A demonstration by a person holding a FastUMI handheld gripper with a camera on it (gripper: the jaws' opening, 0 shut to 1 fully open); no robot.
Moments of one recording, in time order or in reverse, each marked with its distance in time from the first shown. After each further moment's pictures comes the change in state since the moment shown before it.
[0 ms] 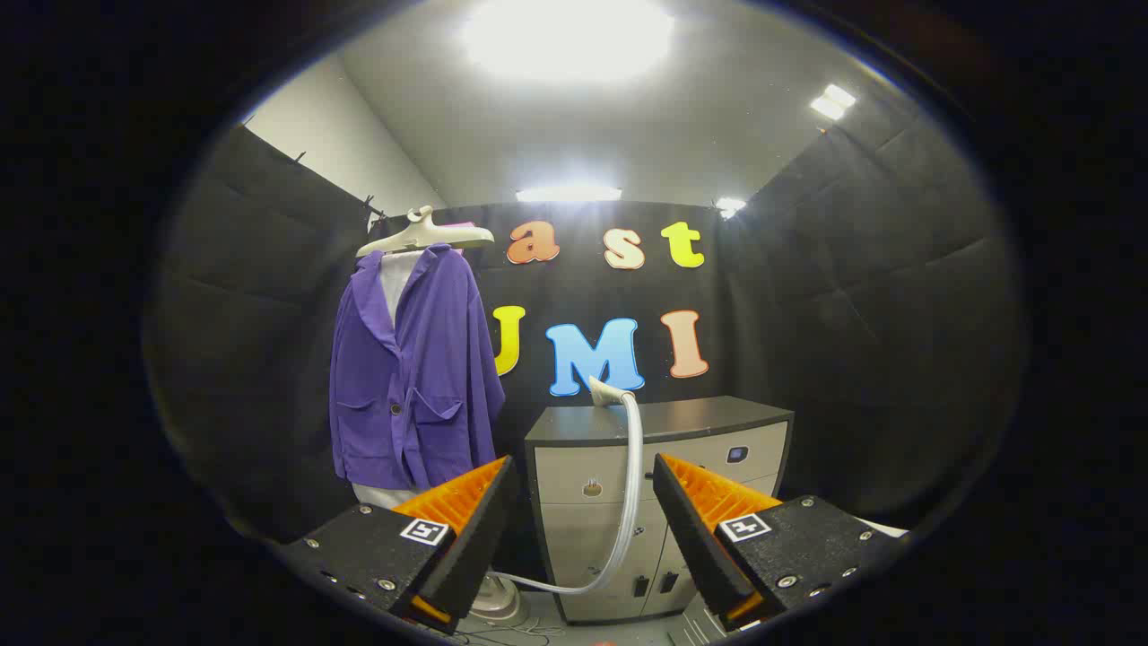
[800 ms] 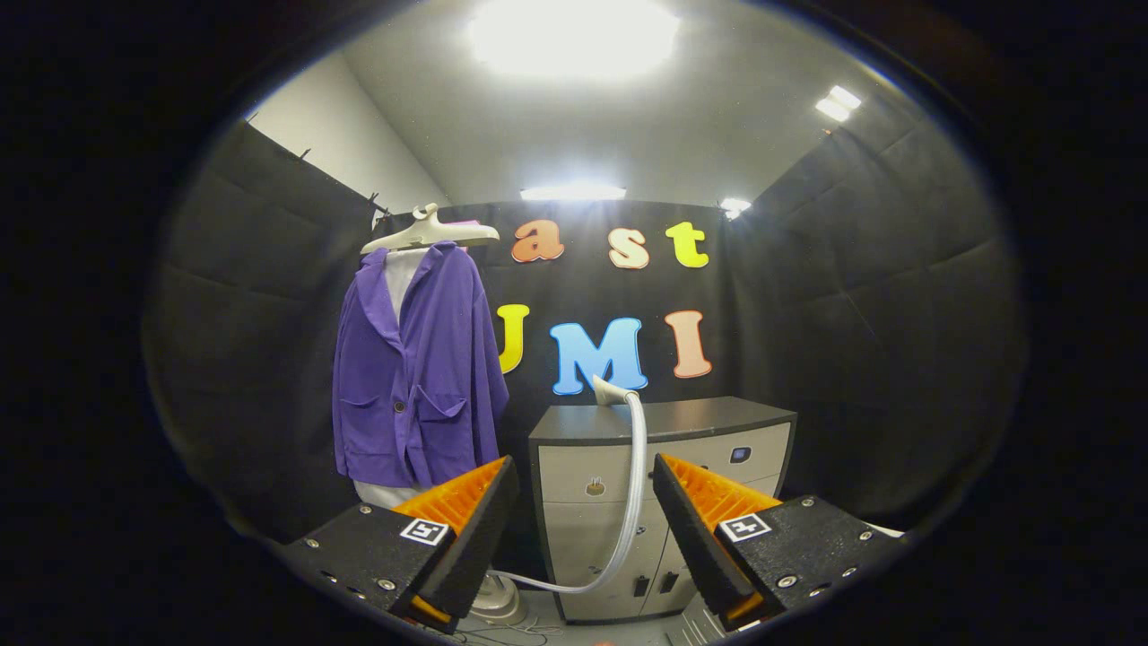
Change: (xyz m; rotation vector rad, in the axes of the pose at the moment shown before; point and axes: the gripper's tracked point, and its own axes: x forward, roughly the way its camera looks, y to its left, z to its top) arm 0.000 0.004 -0.003 -0.006 0.006 0.006
